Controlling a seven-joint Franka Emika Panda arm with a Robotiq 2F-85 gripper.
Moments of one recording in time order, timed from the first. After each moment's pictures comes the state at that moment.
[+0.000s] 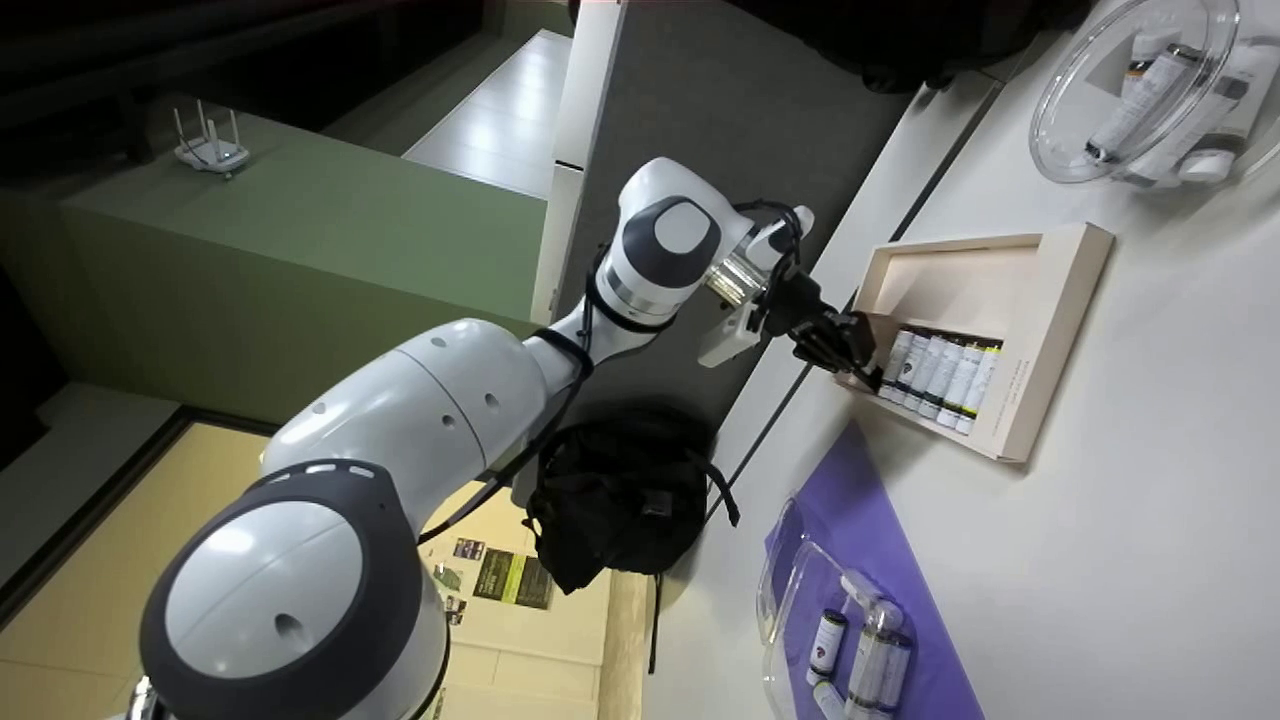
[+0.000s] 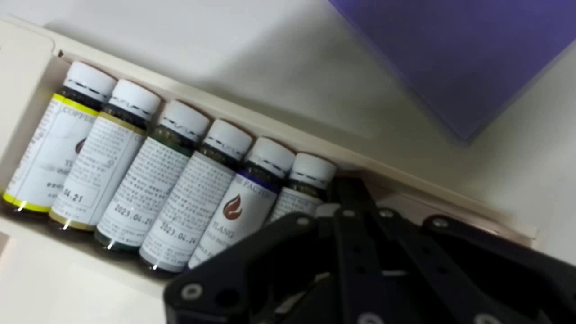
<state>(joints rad) -0.15 1.17 -0.10 -0.99 0.29 1.75 0.34</state>
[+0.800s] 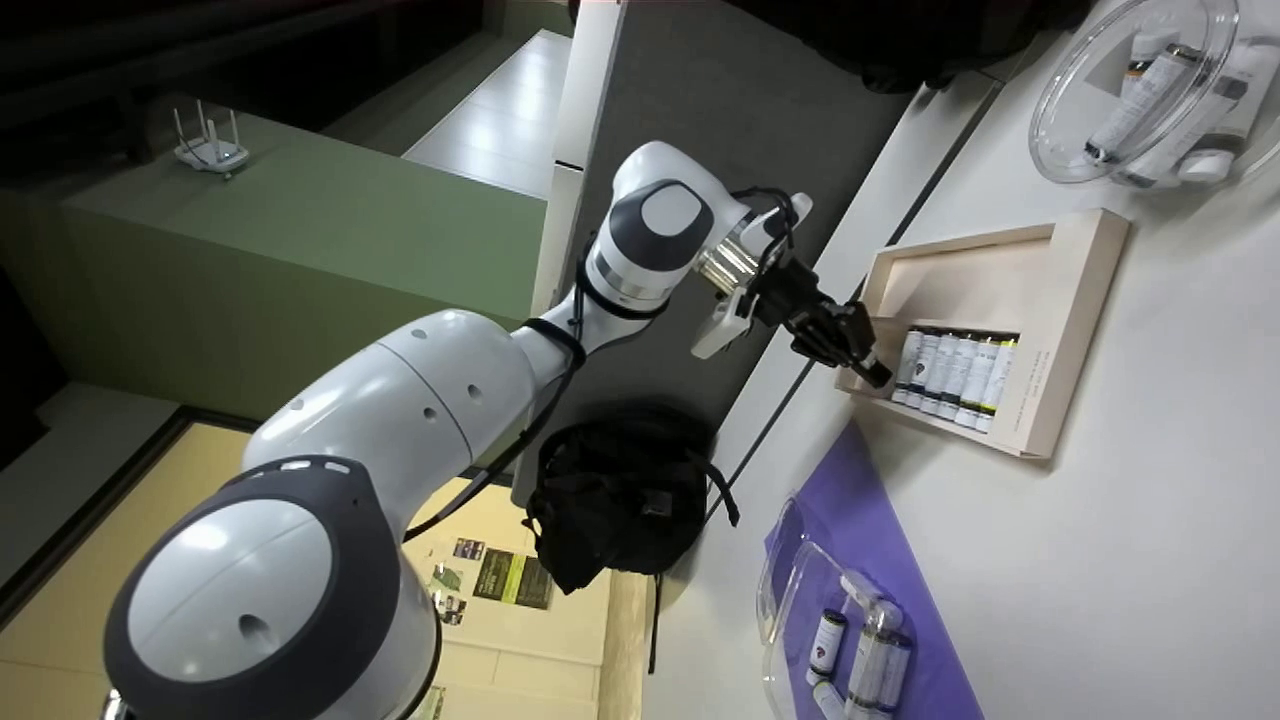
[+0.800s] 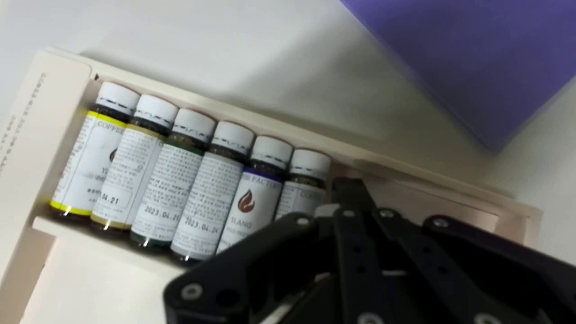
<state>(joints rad) -0.16 1.15 -0.13 -1.00 0.29 1.68 0.33</state>
